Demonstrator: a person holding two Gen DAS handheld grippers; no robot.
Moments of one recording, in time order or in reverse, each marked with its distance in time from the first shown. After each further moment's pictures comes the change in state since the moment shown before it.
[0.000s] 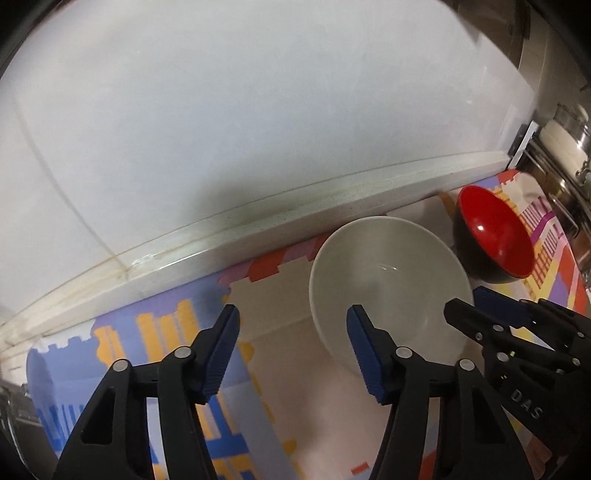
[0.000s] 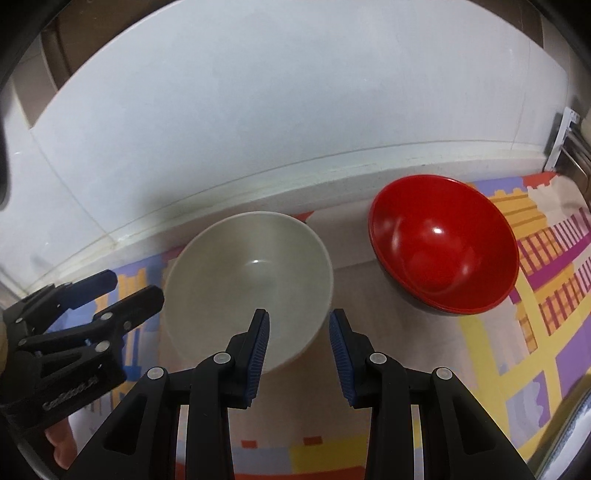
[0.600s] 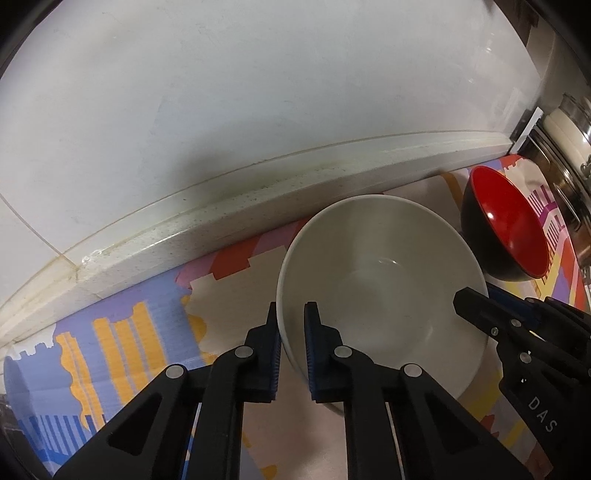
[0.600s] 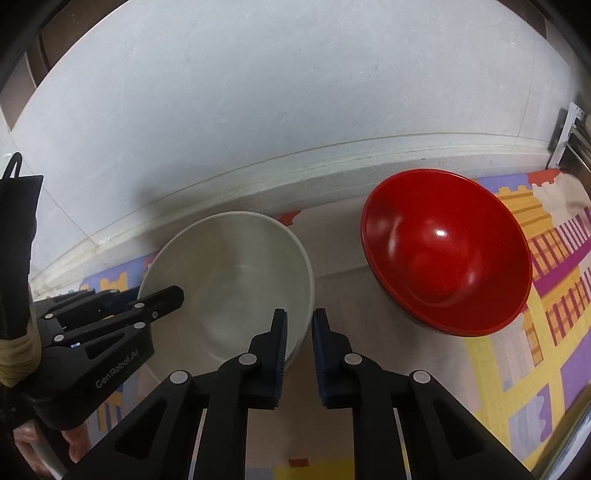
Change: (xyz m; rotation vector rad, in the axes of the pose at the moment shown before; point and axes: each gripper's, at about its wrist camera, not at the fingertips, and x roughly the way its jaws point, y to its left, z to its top) left arm 0.035 -0.007 0.006 0.000 0.081 -0.047; right arm 0.021 -0.004 0.007 0.003 0.010 -0.006
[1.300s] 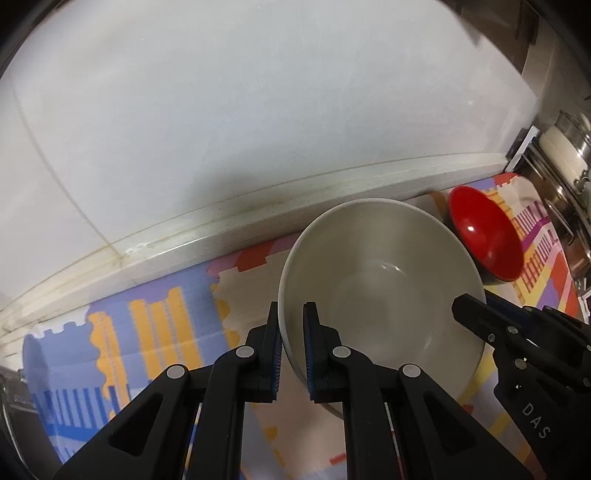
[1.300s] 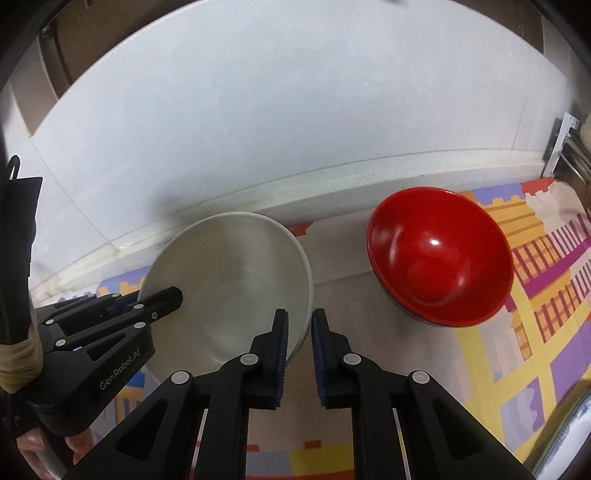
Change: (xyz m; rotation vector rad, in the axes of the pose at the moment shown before) left arm -0.053 -0.002 -0.010 -0.039 -0.059 0.033; right arm -0.041 0.002 -0.002 -0.015 -0.038 0.017
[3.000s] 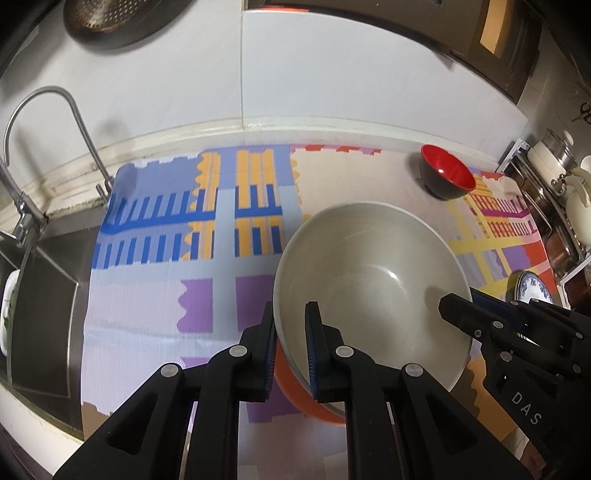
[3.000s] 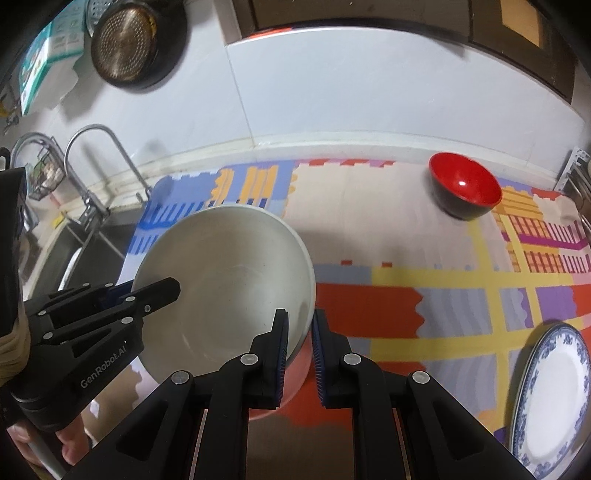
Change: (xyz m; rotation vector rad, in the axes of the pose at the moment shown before) left arm -0.149 0.001 -0.194 -0.232 -0.010 0.082; right arm -0.133 0.056 -0.137 -0.267 0.078 0.147
